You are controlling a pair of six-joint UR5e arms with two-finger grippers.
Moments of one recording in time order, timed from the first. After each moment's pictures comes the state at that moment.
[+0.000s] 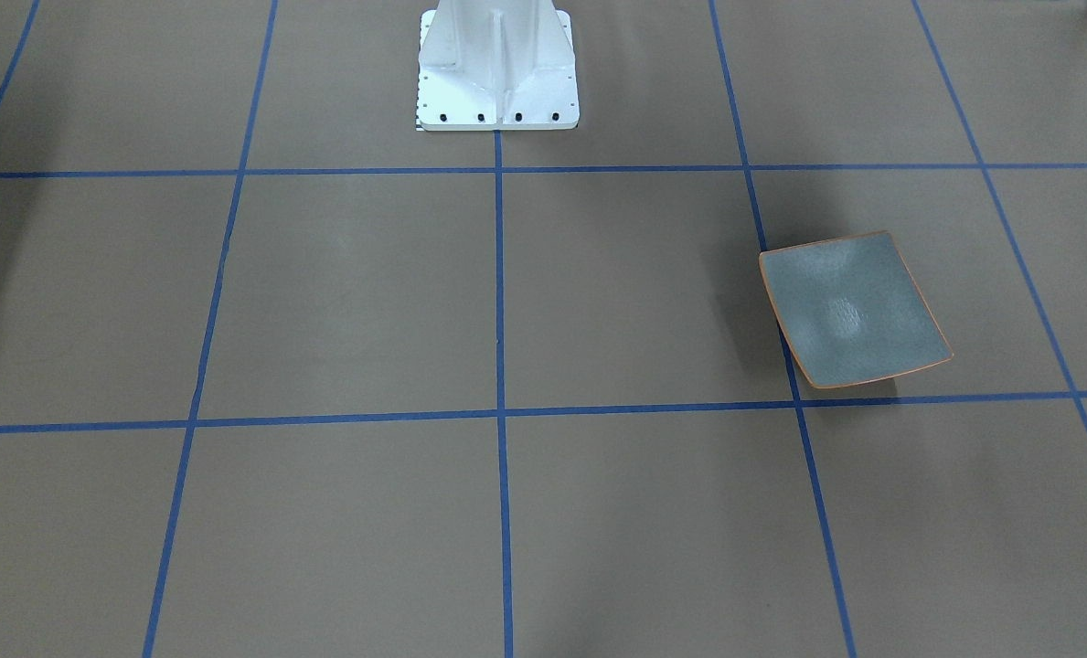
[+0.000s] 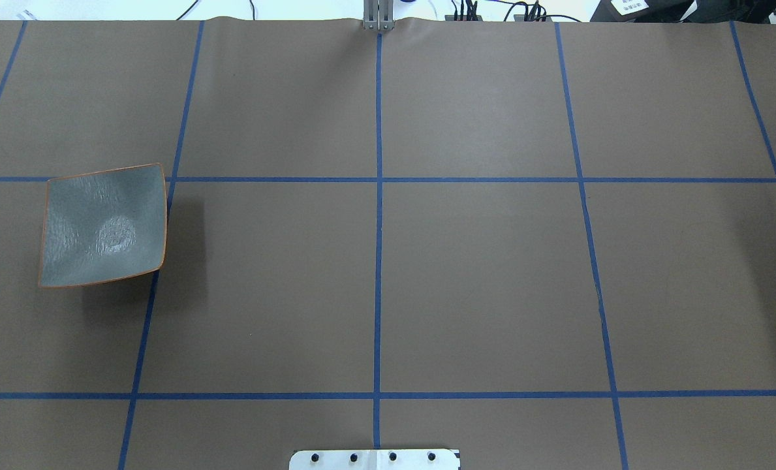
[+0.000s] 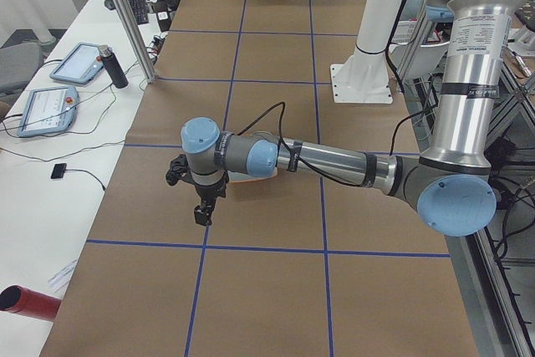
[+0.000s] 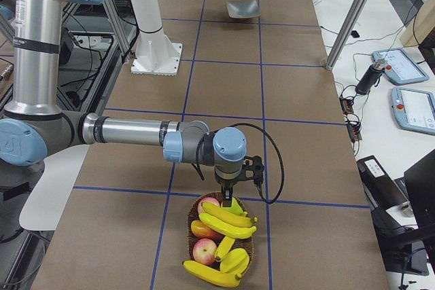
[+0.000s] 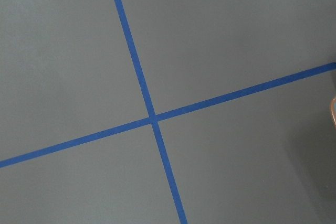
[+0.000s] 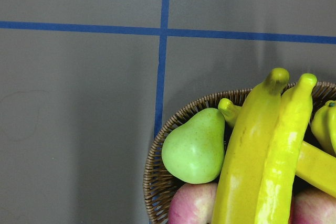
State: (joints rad) left arm -1.46 -1.65 -1.65 -1.57 -2.28 0.11; right arm 1.60 -1.72 1.71 -1.58 2.36 -0.08
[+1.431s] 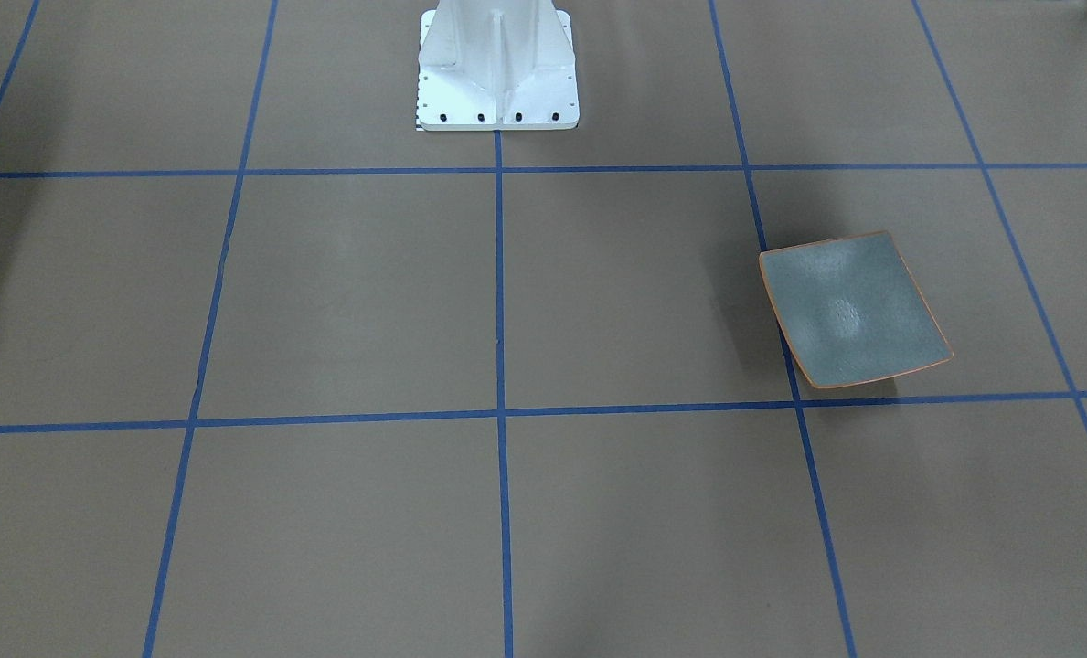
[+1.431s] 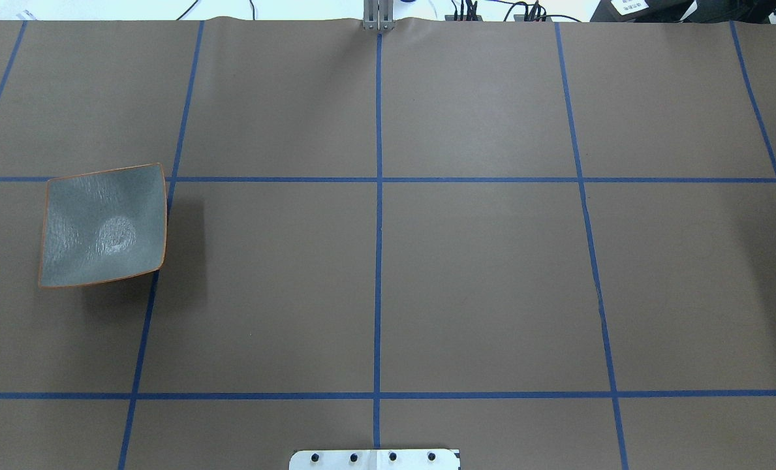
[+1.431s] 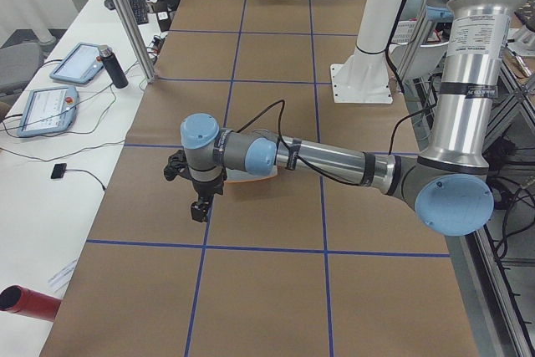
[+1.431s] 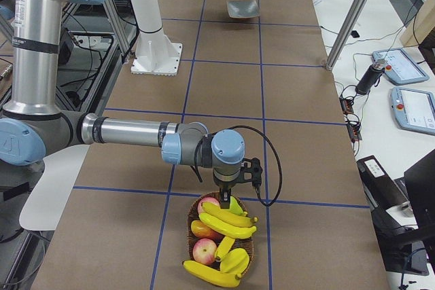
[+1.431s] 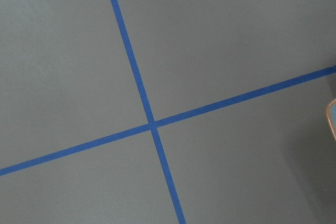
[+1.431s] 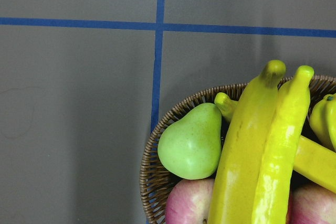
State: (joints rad) left arm -1.46 -1.66 -1.65 -1.60 -2.27 0.11; right arm 1.60 -1.73 1.70 -1.57 2.36 -0.08
